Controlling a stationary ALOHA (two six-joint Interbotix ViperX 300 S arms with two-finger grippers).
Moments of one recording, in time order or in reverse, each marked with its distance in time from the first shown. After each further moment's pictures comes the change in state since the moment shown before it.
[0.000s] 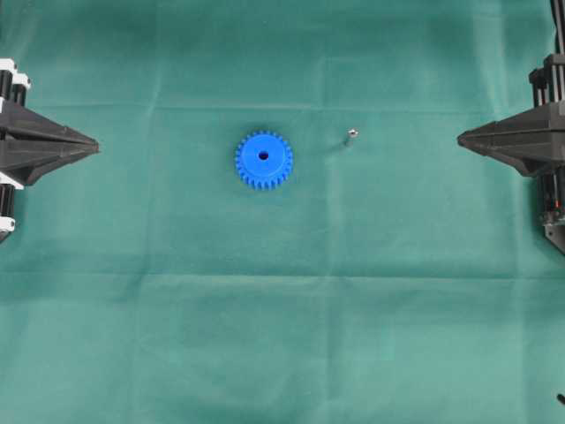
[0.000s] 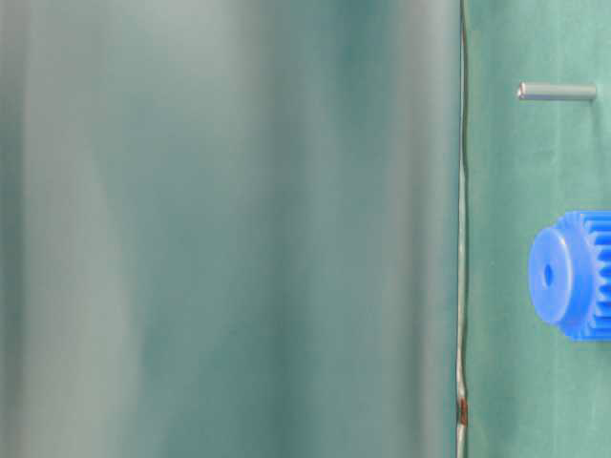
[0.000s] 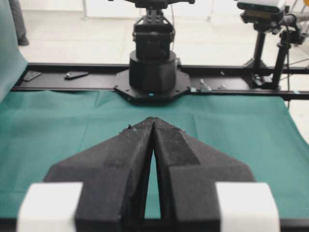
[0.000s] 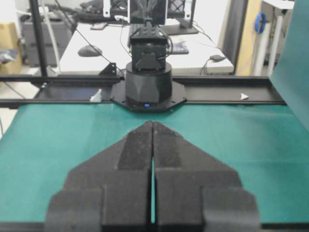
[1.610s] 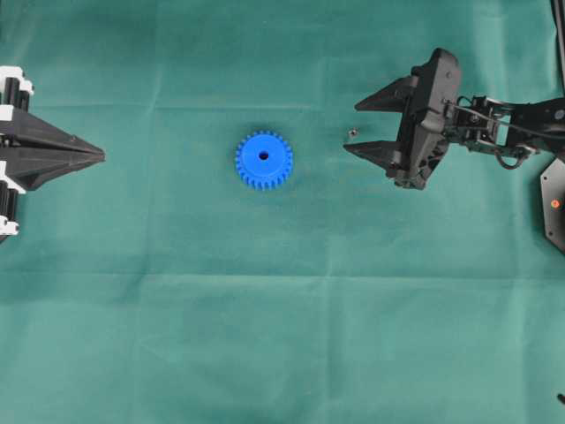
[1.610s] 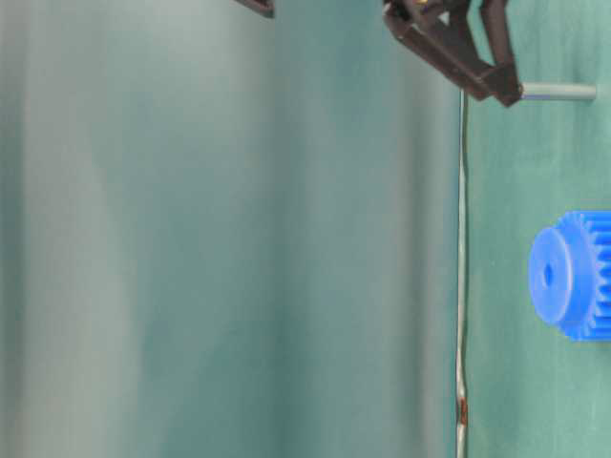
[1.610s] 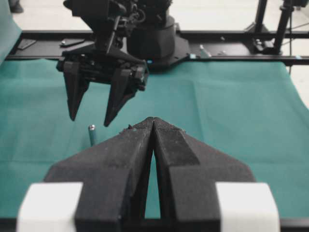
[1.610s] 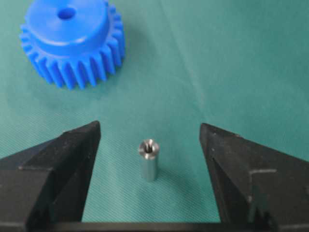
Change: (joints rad) left arm -0.006 0.000 -0.011 0.011 0.120 -0.008; right arm -0.252 0.930 -0.100 0.026 -0.242 0.000
